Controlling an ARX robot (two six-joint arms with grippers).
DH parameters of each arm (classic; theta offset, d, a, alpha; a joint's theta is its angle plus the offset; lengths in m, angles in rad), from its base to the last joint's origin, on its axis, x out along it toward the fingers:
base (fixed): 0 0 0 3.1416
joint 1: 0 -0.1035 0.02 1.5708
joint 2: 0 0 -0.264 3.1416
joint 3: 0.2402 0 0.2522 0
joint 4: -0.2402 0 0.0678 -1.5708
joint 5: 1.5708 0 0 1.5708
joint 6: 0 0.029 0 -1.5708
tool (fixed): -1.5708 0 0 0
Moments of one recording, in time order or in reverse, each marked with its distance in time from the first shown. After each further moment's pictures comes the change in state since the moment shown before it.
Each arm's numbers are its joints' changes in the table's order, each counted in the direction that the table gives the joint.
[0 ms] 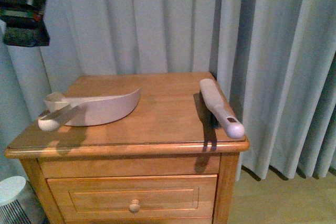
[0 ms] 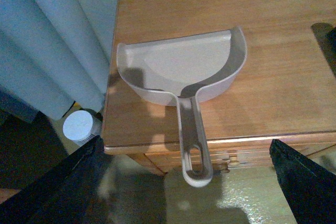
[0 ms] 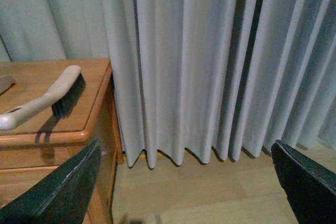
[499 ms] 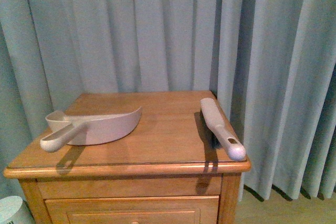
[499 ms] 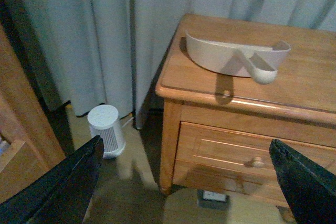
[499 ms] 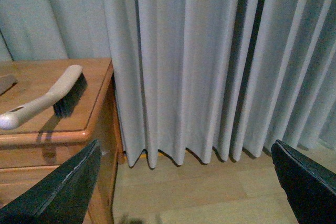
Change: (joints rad) left arm -0.190 -1.105 -0.966 0.227 -0.044 -0.094; right arm 0.000 0.000 0.000 0.000 0.000 0.000
